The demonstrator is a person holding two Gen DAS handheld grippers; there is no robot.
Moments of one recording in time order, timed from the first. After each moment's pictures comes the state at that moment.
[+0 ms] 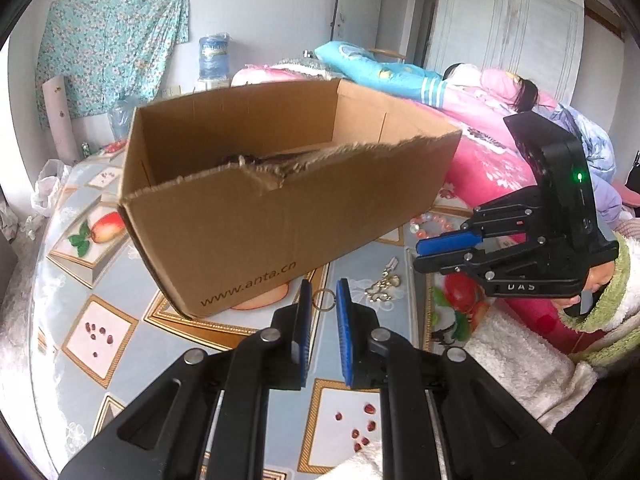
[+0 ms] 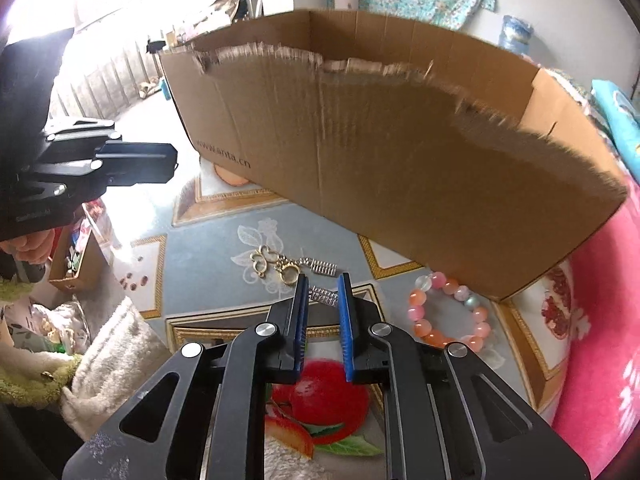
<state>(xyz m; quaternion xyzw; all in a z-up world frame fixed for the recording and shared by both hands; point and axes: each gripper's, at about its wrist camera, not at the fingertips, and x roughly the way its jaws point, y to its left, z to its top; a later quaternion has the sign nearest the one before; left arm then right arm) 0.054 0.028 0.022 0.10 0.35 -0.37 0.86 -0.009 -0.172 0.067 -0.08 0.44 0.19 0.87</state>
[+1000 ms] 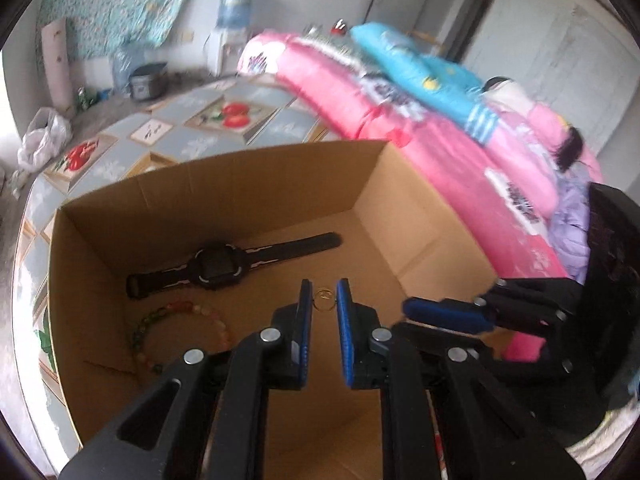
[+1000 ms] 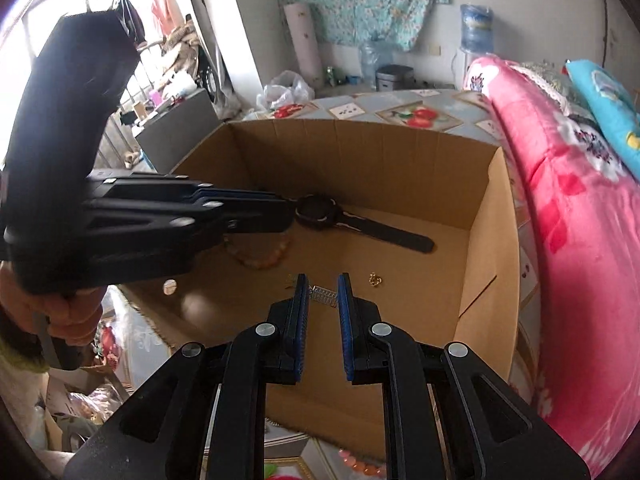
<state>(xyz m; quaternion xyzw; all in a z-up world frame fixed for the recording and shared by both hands) 0.222 -0.079 0.081 0.04 0.47 -0.33 0.82 0.085 -0.204 0.136 0.02 0.43 0.16 0.89</state>
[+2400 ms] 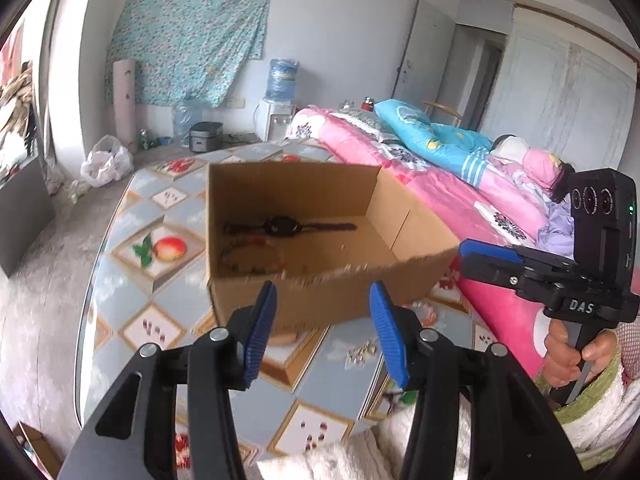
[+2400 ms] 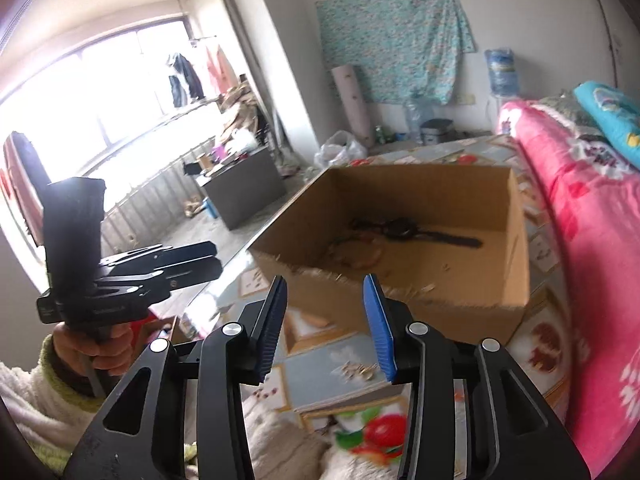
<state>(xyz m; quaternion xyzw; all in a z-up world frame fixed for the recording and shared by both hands) 0.034 0.052 0.115 -0.01 0.34 -0.26 0.90 -0.038 -0.194 0.167 0.09 0.32 0.26 0.91</state>
